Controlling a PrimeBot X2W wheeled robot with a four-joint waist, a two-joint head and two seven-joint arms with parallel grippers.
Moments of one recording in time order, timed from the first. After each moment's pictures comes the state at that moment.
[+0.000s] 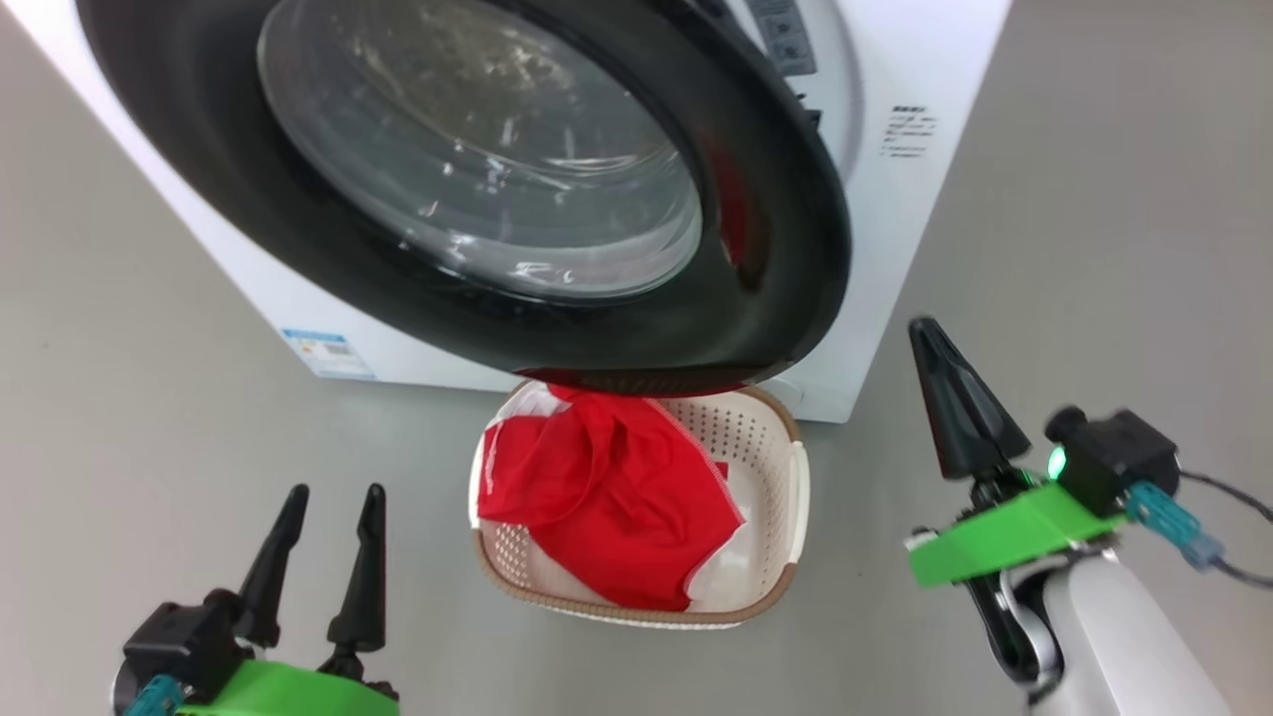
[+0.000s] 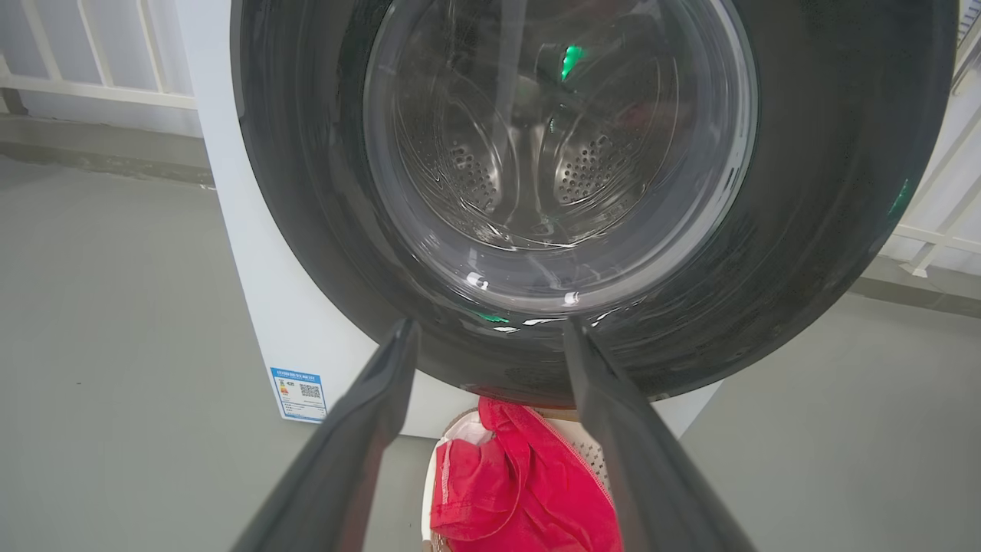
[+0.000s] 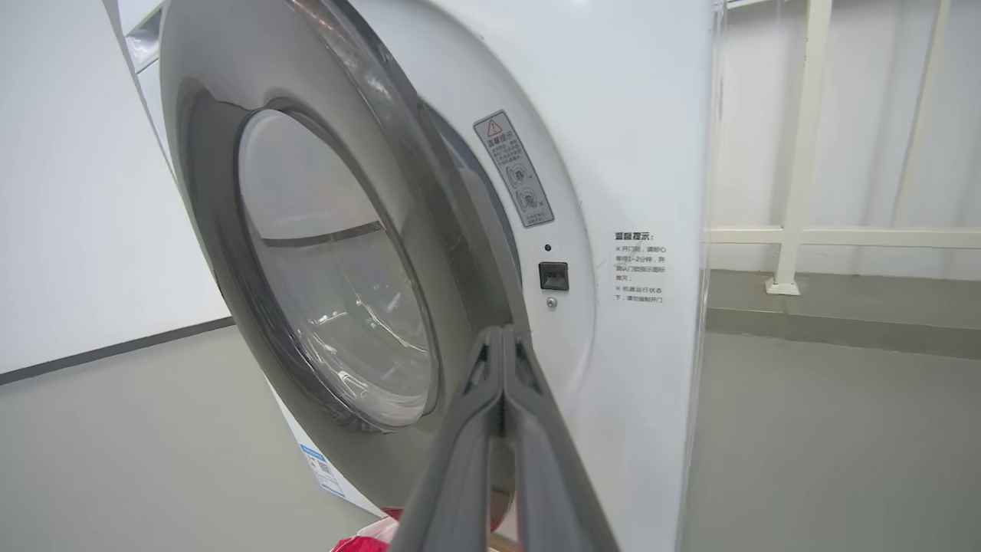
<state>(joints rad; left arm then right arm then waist) -0.11 0.09 -0.03 0.22 -0.34 -0.13 -0.25 -0.25 -0.05 0.12 0.22 0.30 0.12 -0.26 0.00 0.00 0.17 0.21</state>
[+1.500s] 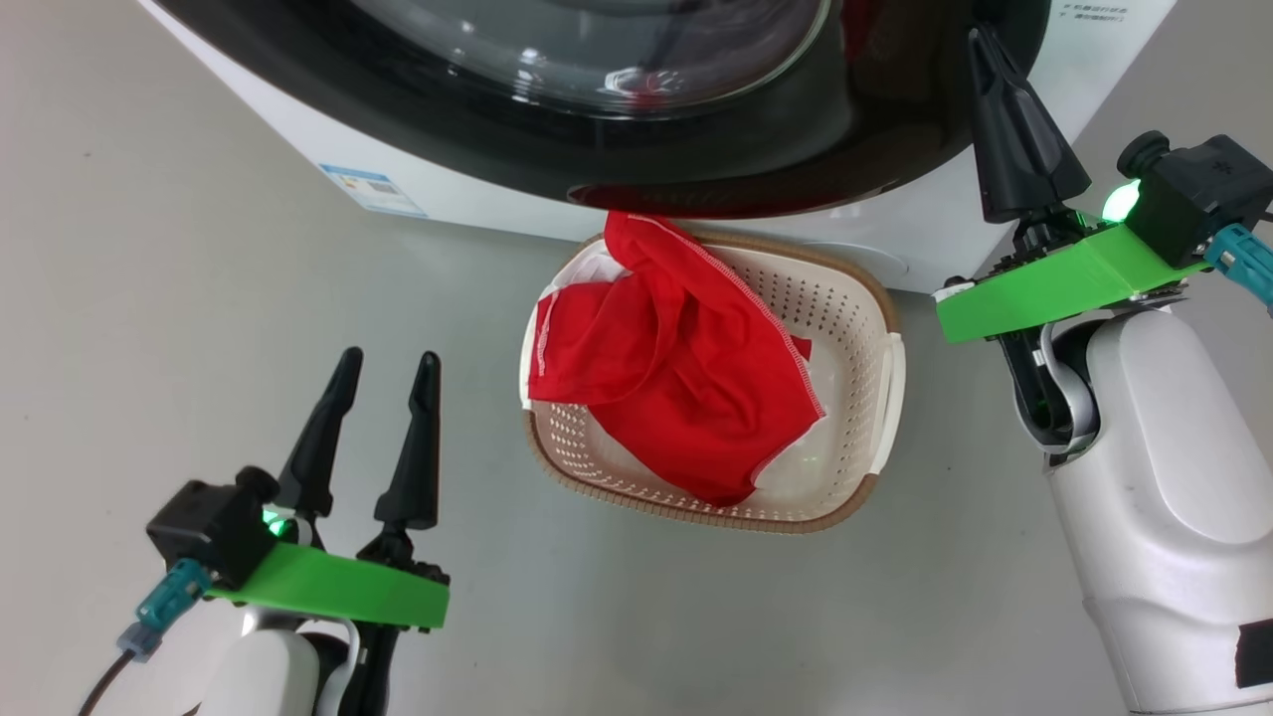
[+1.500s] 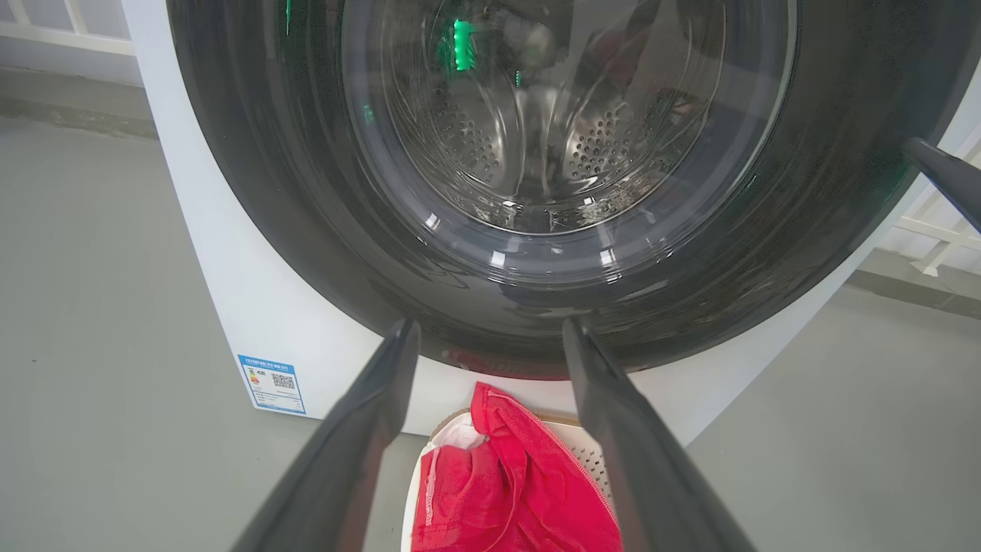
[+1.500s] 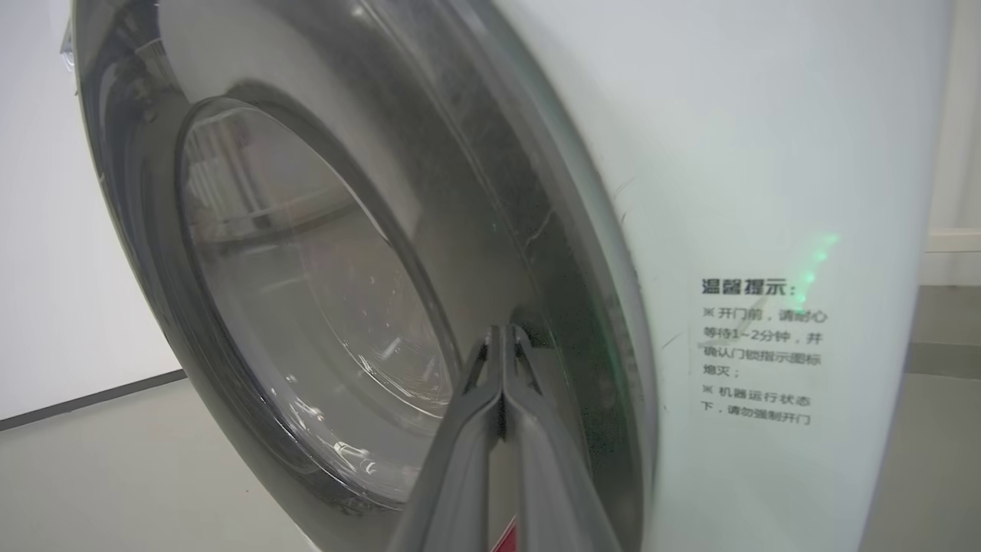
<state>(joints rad) -0.31 0.06 -0.12 0.22 -0.41 -0.13 -0.25 -0.68 -0.05 0.06 0.38 0.28 0.14 -0.26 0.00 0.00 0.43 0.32</state>
